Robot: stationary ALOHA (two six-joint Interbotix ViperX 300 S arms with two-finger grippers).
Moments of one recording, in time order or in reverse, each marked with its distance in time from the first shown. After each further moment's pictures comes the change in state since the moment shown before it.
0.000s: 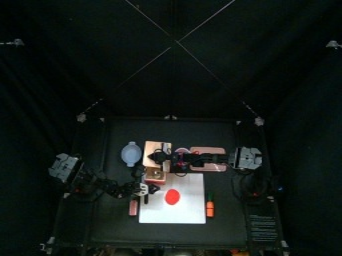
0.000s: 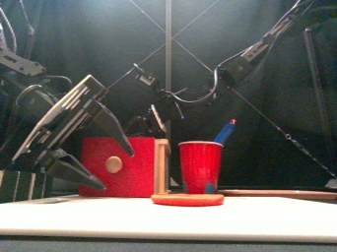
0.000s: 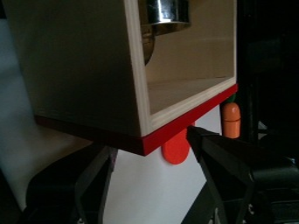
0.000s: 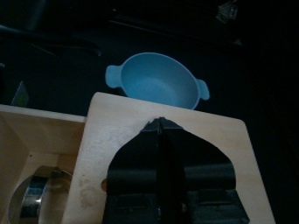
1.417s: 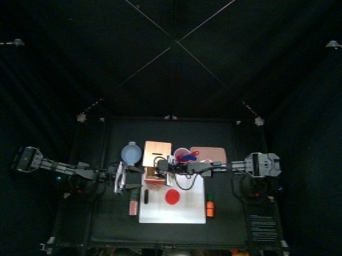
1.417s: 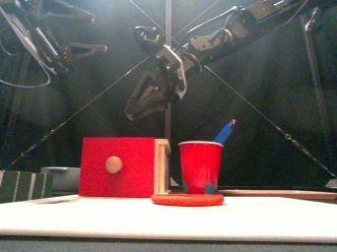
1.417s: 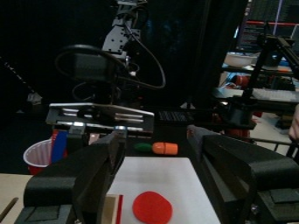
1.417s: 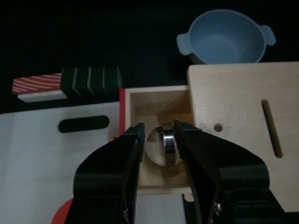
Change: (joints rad) left arm 0.244 -0.660 0.285 0.959 -0.190 0.632; right arm 0.183 -0.173 0.023 0.367 0.460 0.023
